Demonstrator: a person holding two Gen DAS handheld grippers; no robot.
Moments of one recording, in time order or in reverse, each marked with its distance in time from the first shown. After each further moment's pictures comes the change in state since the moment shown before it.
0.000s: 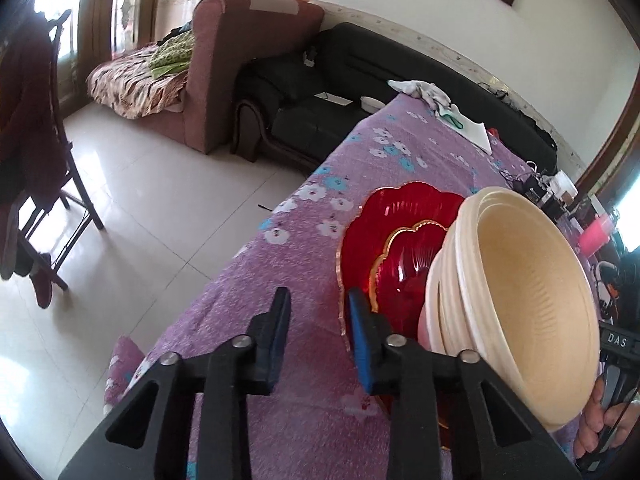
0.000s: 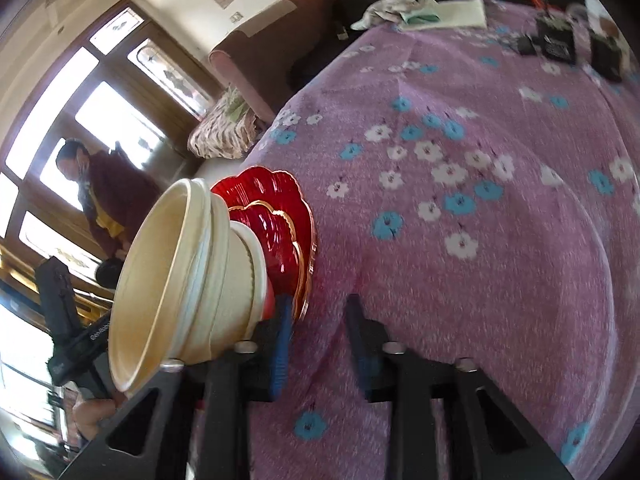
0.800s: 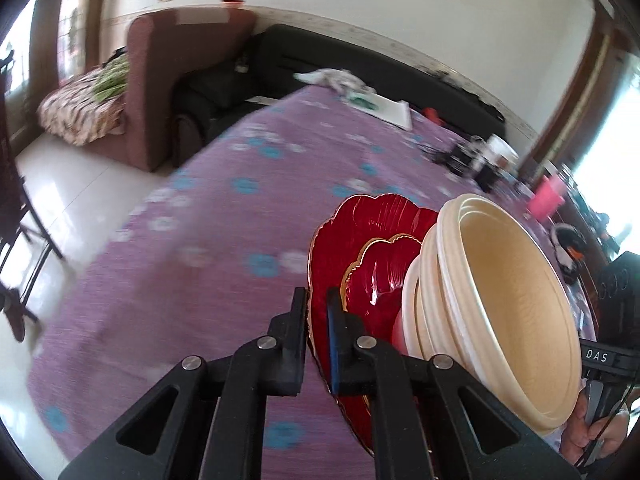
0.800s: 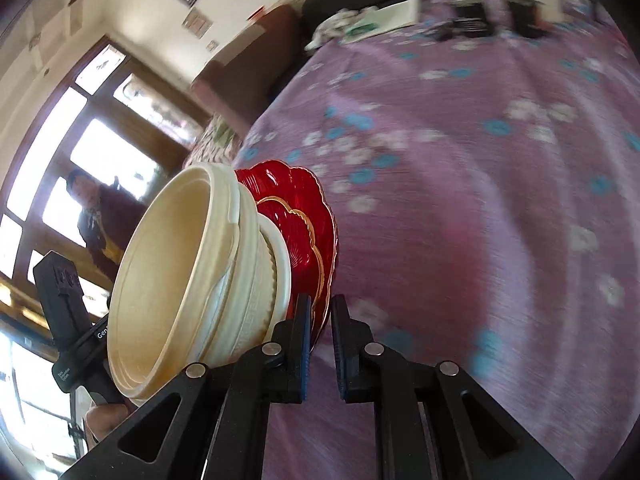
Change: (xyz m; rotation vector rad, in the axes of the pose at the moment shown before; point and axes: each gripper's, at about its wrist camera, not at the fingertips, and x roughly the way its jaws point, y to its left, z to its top) left arm -0.007 -0.123 -0.023 0.136 -0.002 -0.146; right arm -0.082 -0.060 -0.050 0.152 -0.065 0.002
